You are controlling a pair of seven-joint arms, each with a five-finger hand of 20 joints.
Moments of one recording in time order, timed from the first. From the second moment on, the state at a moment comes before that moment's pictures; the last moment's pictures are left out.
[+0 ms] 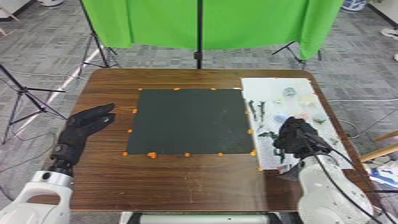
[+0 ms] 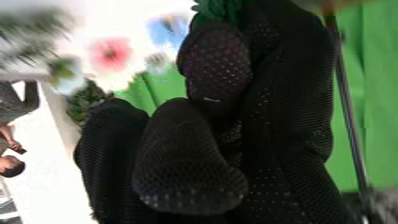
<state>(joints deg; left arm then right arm) 121.2 -69.5 -104.5 -120.1 77.3 -4.6 4.5 -105.7 -42.4 70.0 -126.6 -127.1 6.7 45.6</state>
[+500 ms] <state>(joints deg) 120.5 -57.6 -101.8 -110.1 60.4 11.8 15.3 -85.4 -49.2 53.0 -120.1 -116.7 15.8 42.0</state>
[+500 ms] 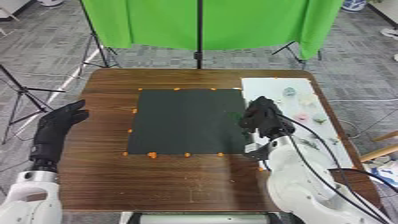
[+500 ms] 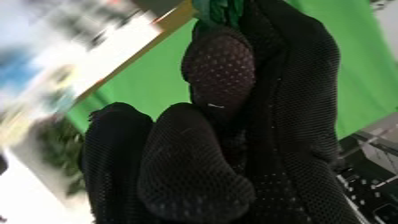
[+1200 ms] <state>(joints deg) 117.8 -55.6 -98.9 -106.0 61.0 14.5 15.0 -56.8 -66.5 26.0 -101.7 -97.7 22.8 35.4</state>
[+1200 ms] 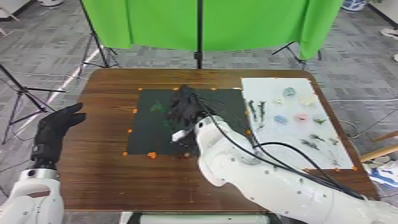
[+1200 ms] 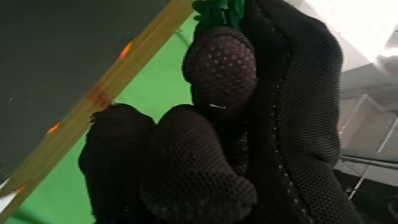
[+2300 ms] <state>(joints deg) 116.5 -57.5 -95.7 -105.8 62.3 11.6 12.6 -61.8 -72.4 26.8 -93.3 -90.8 30.3 34.1</state>
